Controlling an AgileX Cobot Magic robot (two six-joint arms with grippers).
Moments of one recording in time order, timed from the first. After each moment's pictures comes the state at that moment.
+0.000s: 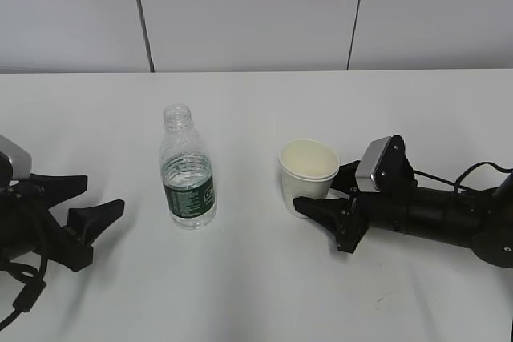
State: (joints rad) left arm -0.03 1.87 -0.30 0.65 -1.14 -0.06; right arm 0.05 2.27 -0.81 -0.93 -1.15 0.07
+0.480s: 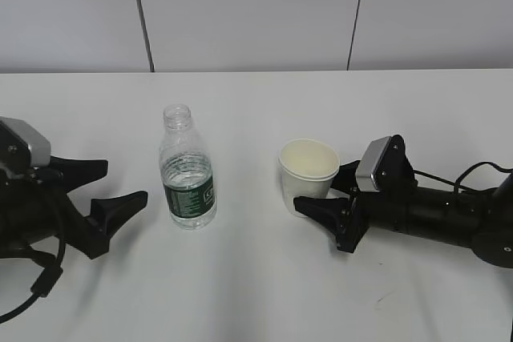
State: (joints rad) left arm -0.06 1.90 -0.39 0.74 -1.14 -0.11; right arm 0.05 2.27 -0.81 -0.93 -1.15 0.07
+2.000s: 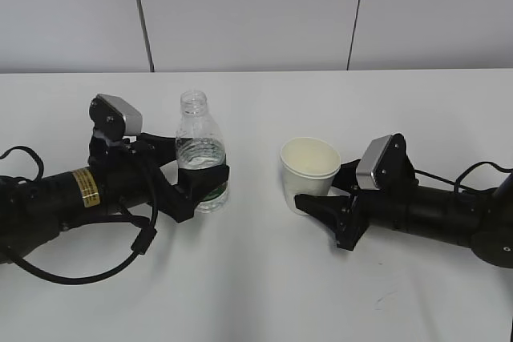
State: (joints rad) left arm -0.30 2.07 -0.70 0.70 -1.14 -0.30; right arm 0.05 2.27 -0.81 -0.91 -1.15 0.07
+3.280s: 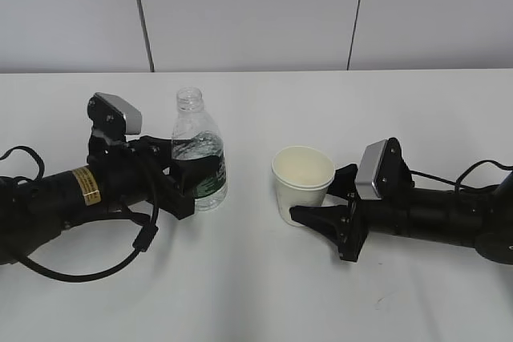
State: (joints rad) left arm -0.31 2.08 -0.70 0.65 -1.14 -0.28; right arm 0.05 2.26 -0.81 -1.02 -1.15 0.07
